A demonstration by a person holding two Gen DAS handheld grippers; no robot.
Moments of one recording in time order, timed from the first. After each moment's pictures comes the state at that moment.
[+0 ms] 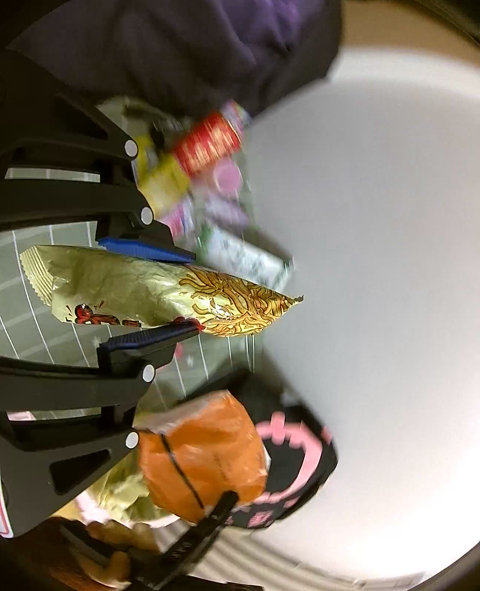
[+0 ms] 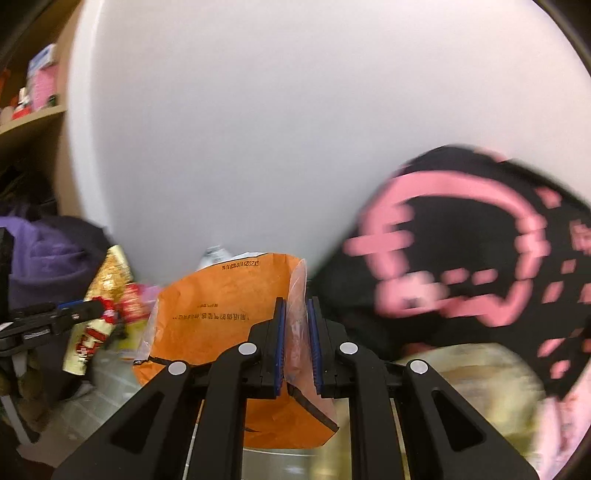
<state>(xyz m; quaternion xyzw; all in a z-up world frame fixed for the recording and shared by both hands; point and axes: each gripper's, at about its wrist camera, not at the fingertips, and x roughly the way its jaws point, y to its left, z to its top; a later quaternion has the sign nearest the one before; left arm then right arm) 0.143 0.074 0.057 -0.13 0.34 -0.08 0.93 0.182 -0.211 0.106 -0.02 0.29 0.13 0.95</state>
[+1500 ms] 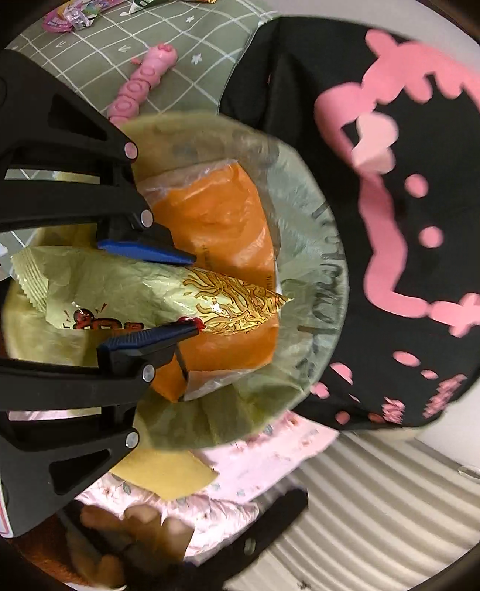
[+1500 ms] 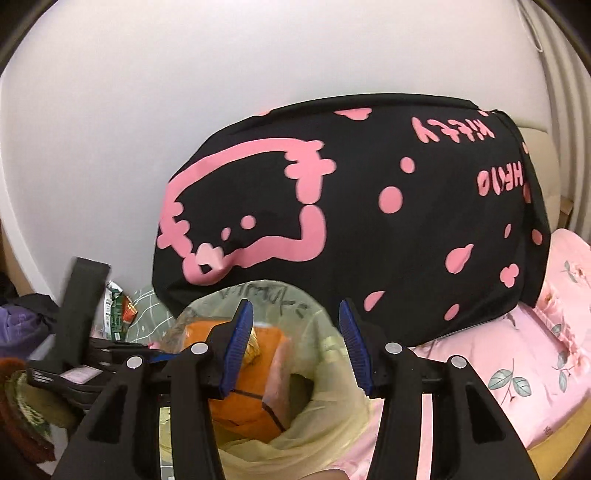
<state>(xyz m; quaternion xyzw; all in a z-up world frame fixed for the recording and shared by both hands) 0.235 -0.282 -0.003 0.03 0.51 -0.32 0.80 0.116 -0.458 0.040 0.14 0.28 0.01 0.95</state>
